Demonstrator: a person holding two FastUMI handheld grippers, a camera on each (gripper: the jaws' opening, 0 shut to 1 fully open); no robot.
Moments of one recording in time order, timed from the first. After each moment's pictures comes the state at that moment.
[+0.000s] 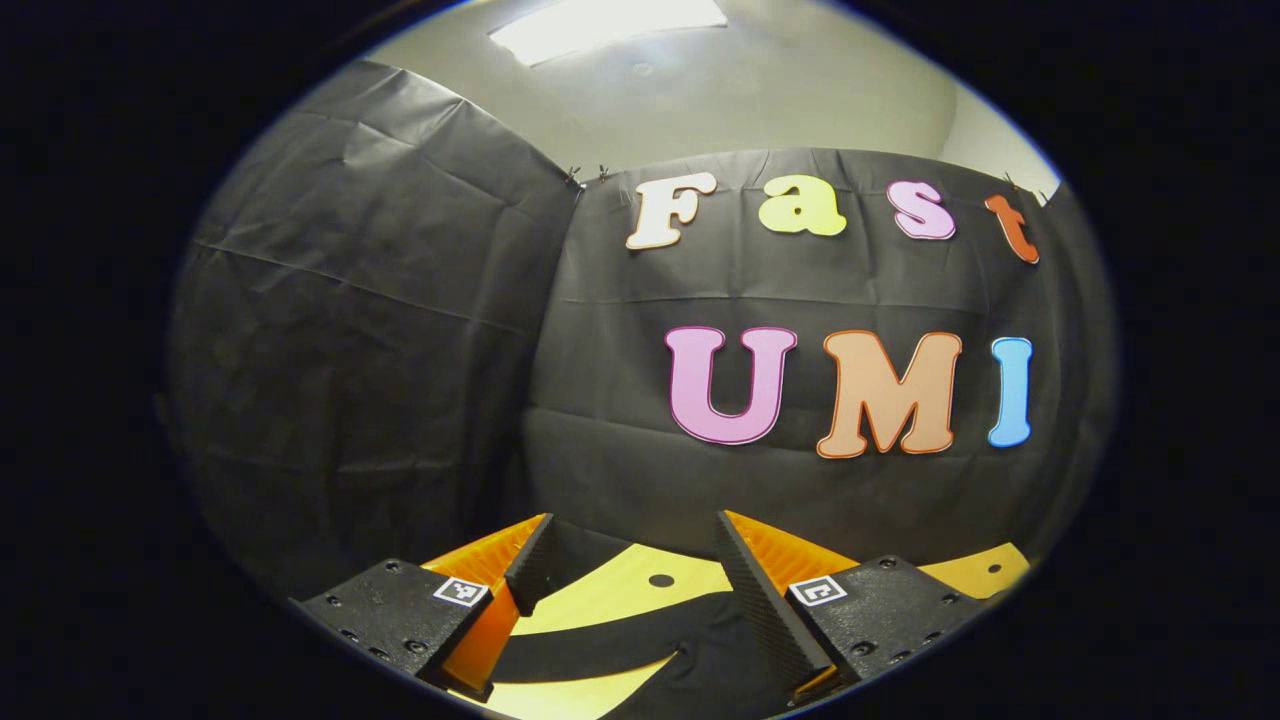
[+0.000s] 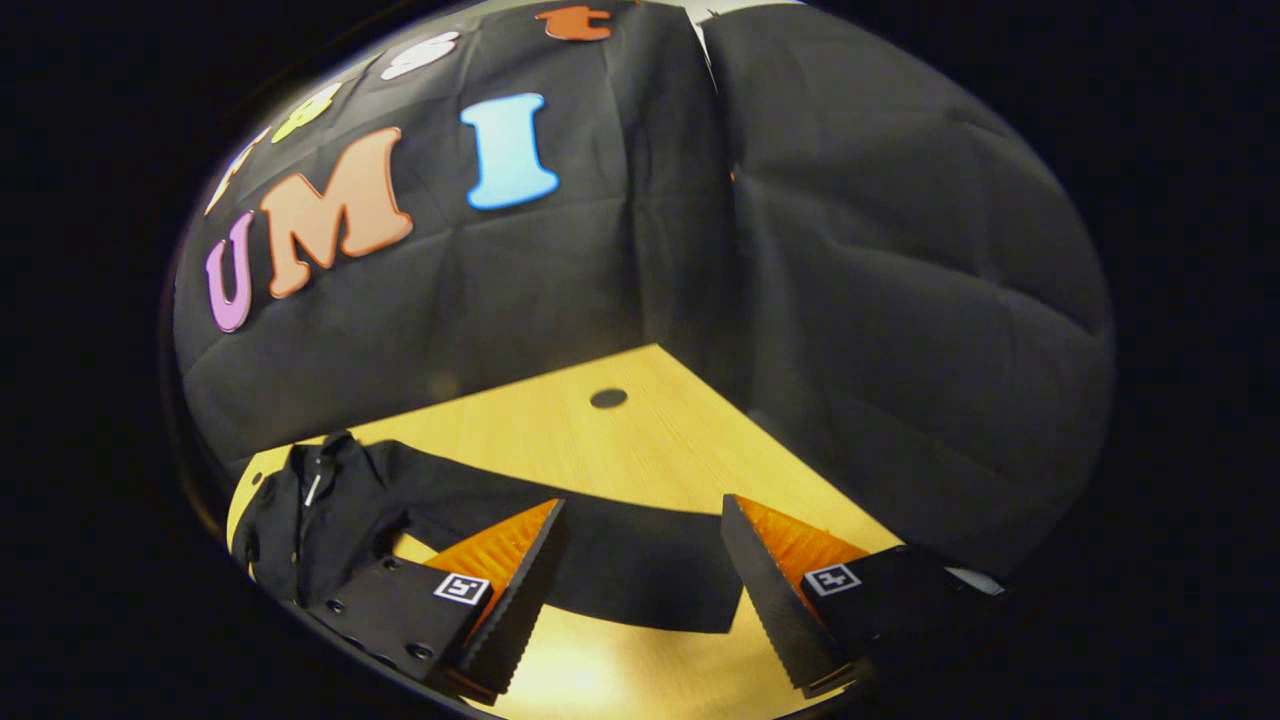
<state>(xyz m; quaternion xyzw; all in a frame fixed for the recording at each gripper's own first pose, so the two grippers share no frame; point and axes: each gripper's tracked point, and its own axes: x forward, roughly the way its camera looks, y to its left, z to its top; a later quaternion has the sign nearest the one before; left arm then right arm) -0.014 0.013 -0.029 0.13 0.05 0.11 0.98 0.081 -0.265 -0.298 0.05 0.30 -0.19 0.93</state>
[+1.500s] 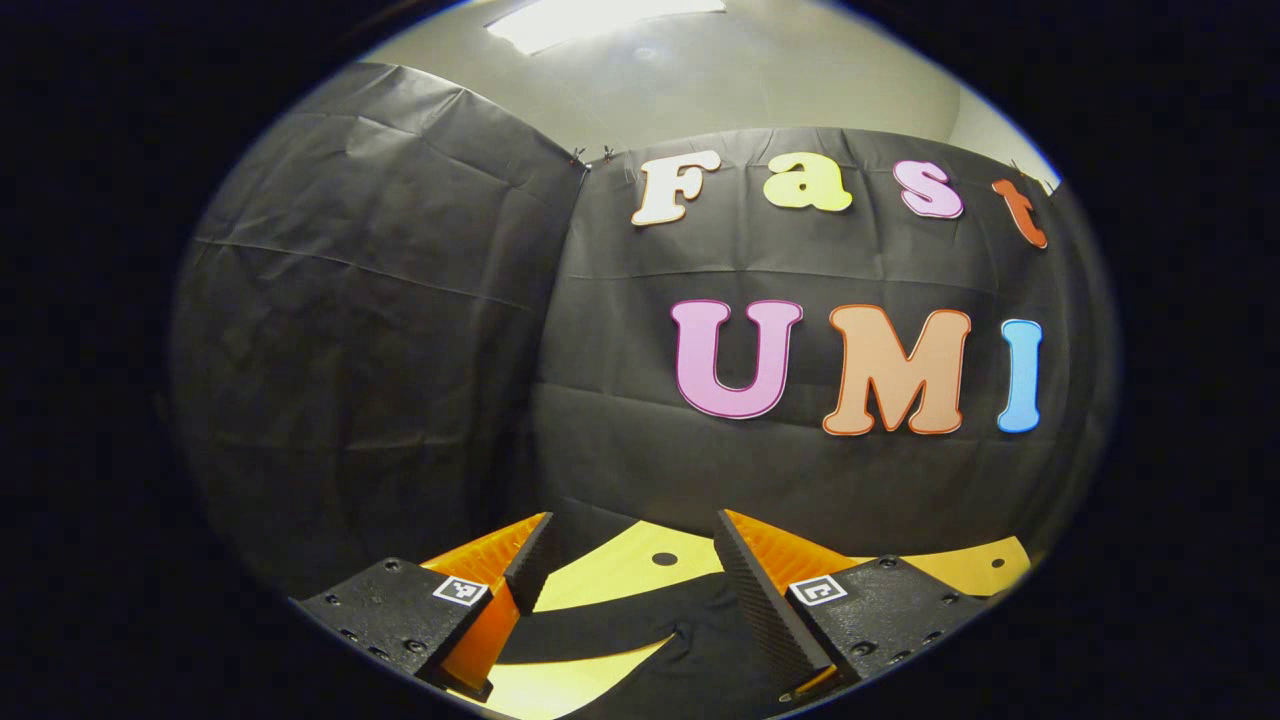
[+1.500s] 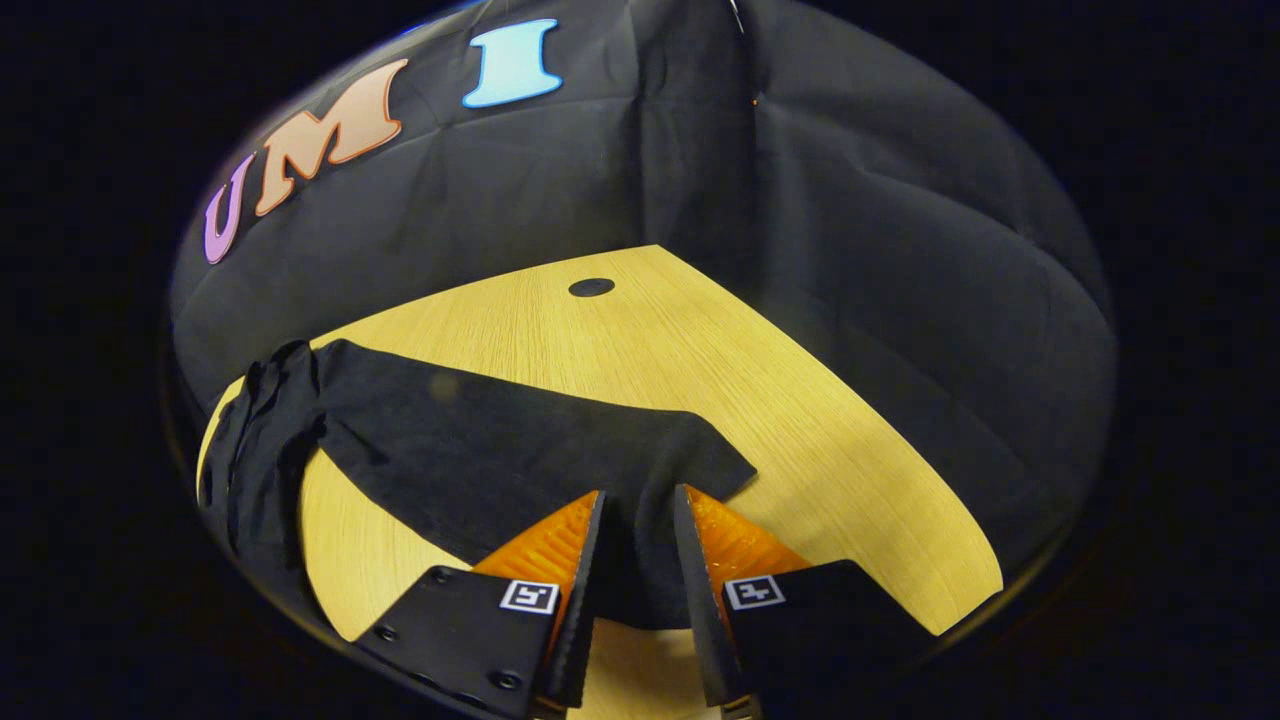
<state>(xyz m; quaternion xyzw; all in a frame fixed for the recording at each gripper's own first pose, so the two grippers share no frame) -0.020 0.014 -0.050 0.13 0.08 0.13 0.98 0.090 -0.277 -0.368 0.02 0.37 -0.17 0.91</state>
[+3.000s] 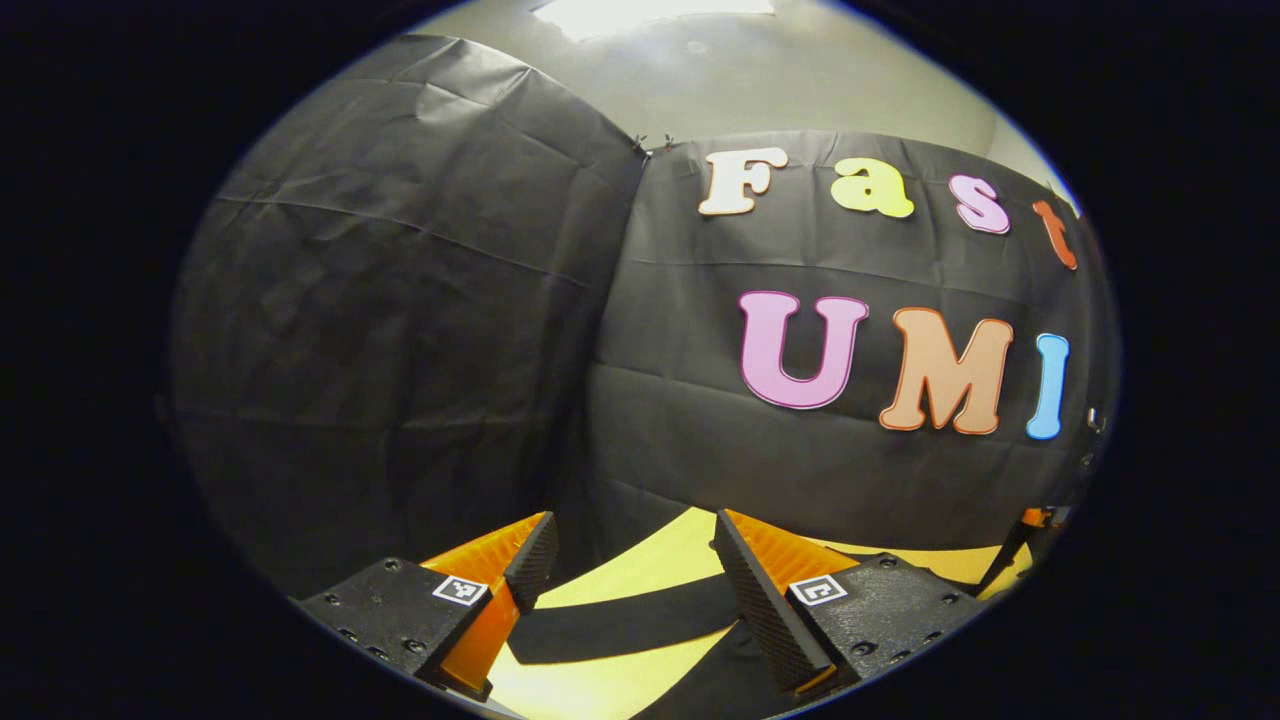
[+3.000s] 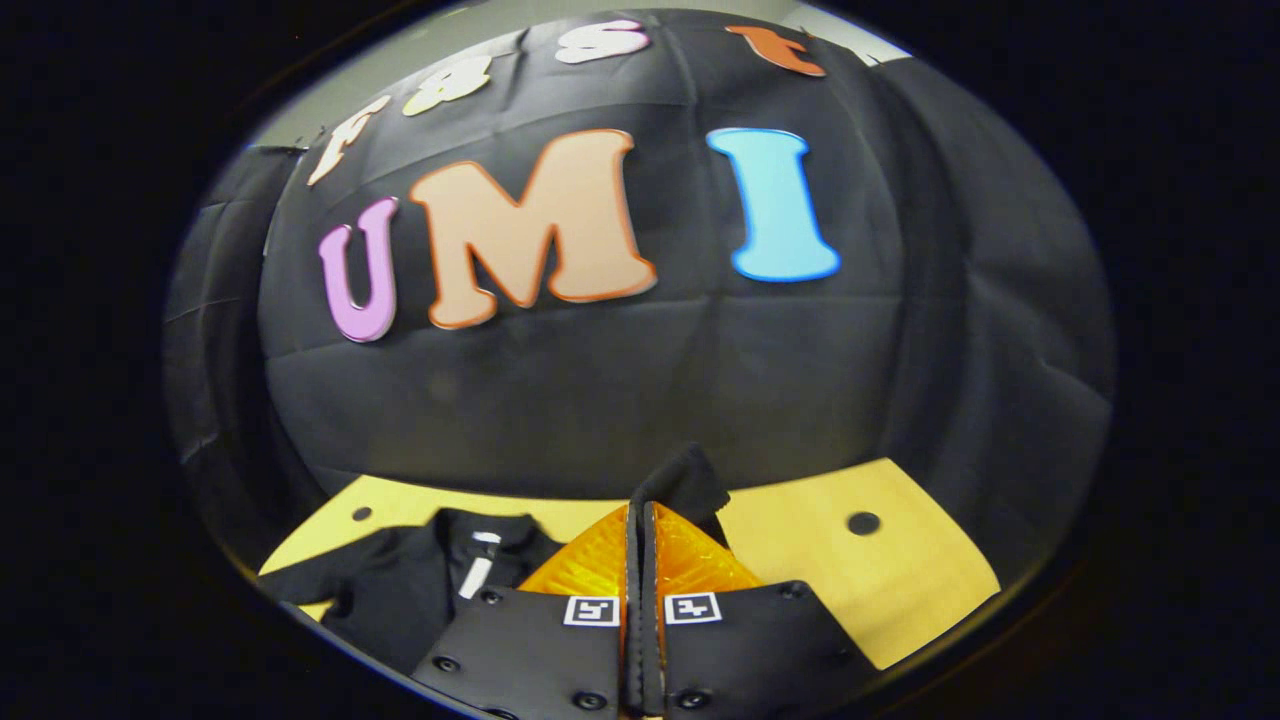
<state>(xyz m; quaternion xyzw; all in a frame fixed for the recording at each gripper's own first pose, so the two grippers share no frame) -0.069 0.129 -0.037 0.10 0.09 0.19 0.97 0.280 0.061 -0.173 -0.03 0.20 0.04 0.98</state>
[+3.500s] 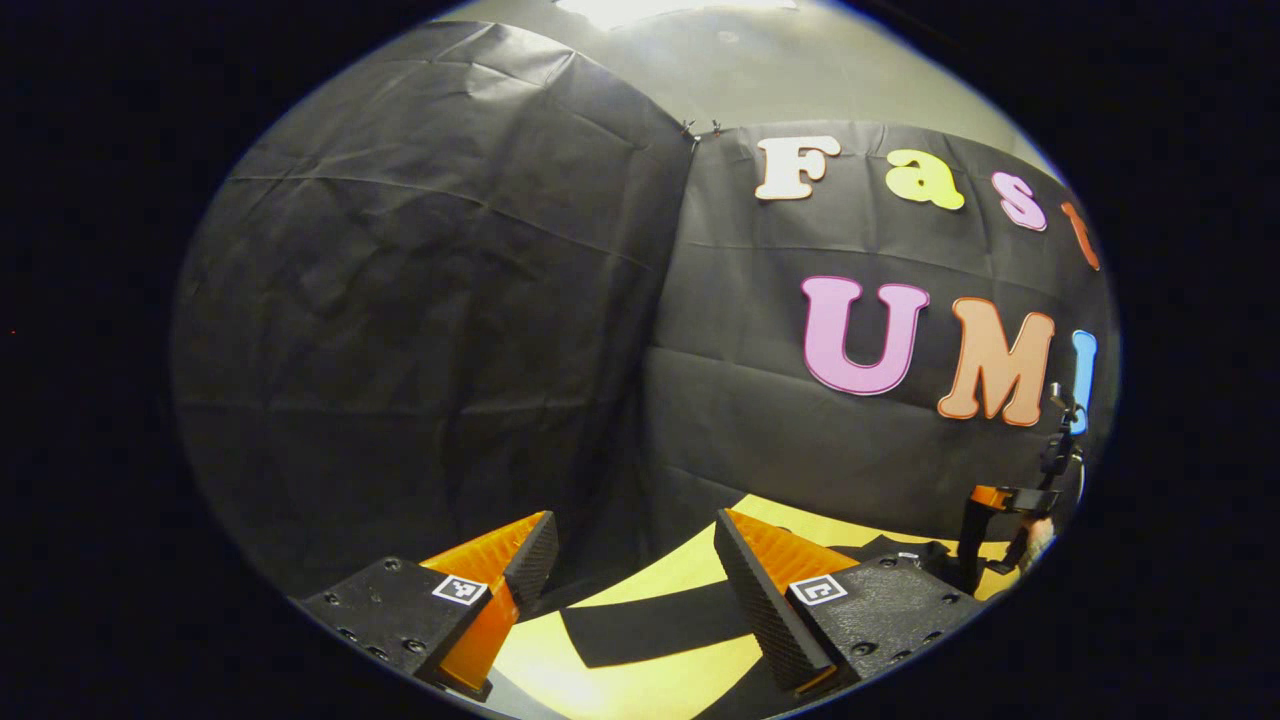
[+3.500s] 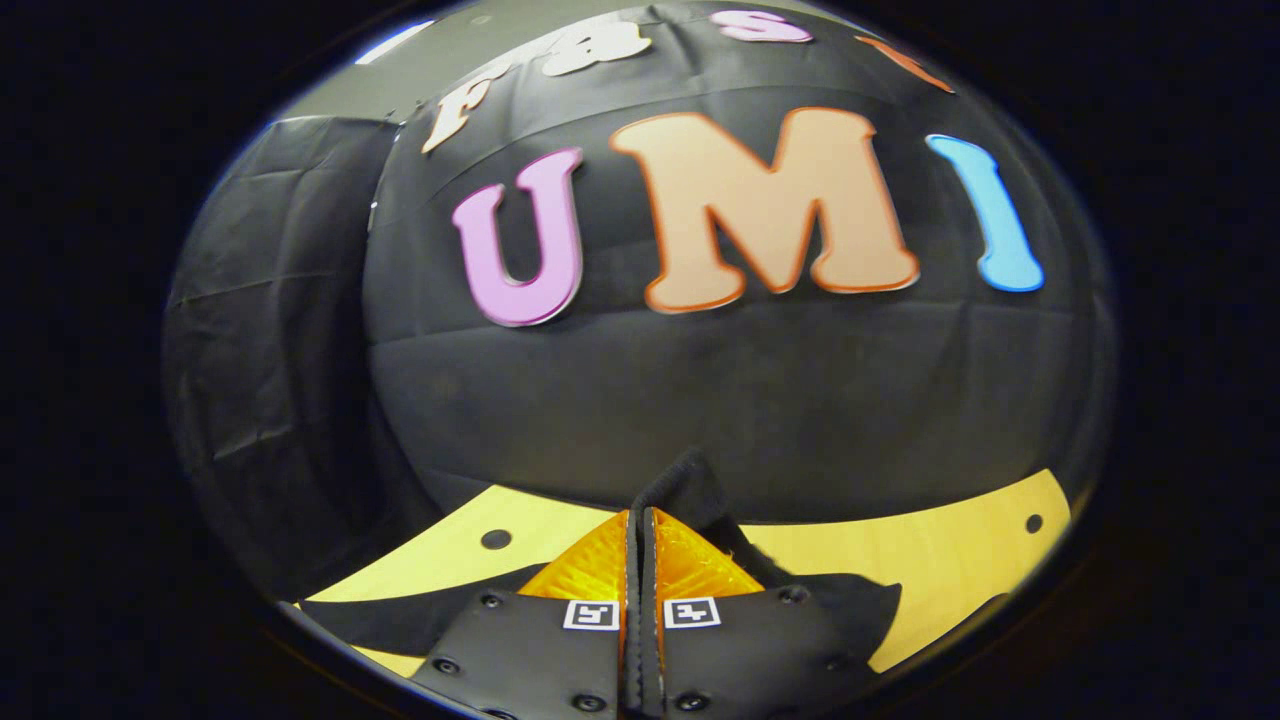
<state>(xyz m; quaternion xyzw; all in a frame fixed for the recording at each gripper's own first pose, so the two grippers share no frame) -0.095 0.209 -0.041 0.10 0.11 0.24 0.96 0.306 0.309 -0.248 -0.06 0.23 0.19 0.95</state>
